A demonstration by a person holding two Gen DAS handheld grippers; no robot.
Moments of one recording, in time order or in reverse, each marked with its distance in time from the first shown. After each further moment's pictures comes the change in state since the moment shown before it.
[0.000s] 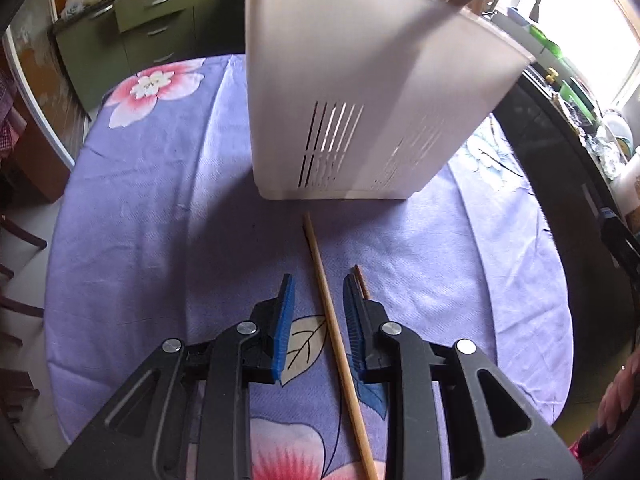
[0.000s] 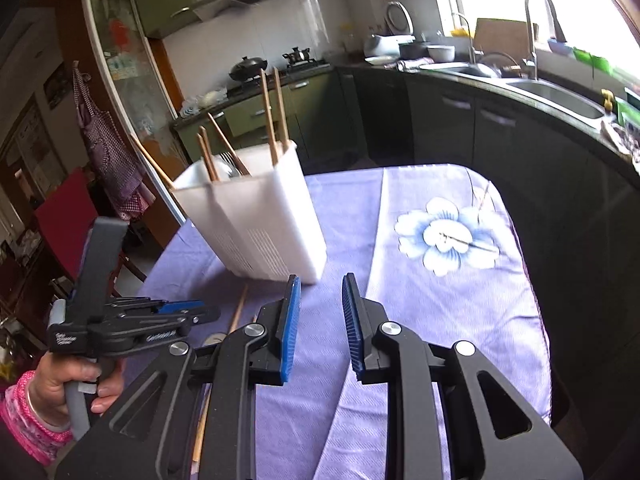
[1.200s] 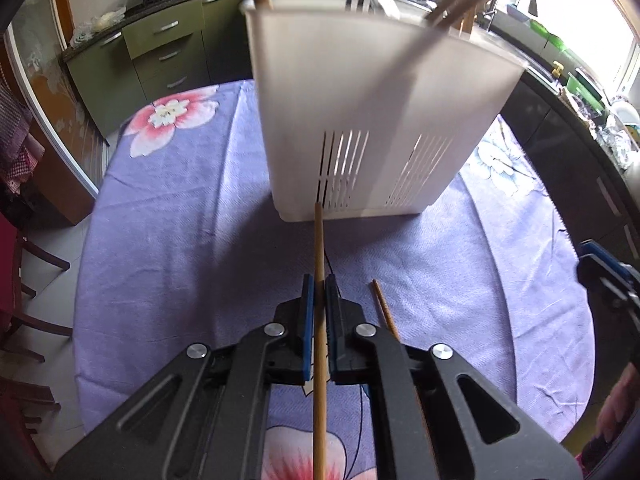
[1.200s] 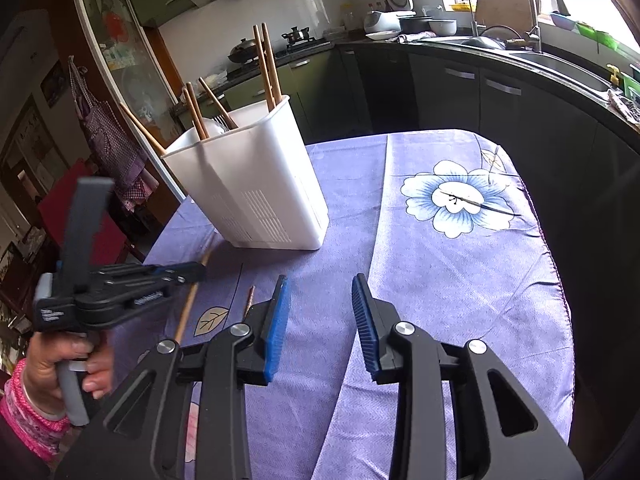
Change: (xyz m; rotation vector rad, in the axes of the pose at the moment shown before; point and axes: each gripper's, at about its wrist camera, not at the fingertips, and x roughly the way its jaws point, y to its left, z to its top) left arm -0.026 -0.005 0.001 0.053 -0.079 0.080; right arm 0.023 0.001 -0.010 0.021 0.081 0.020
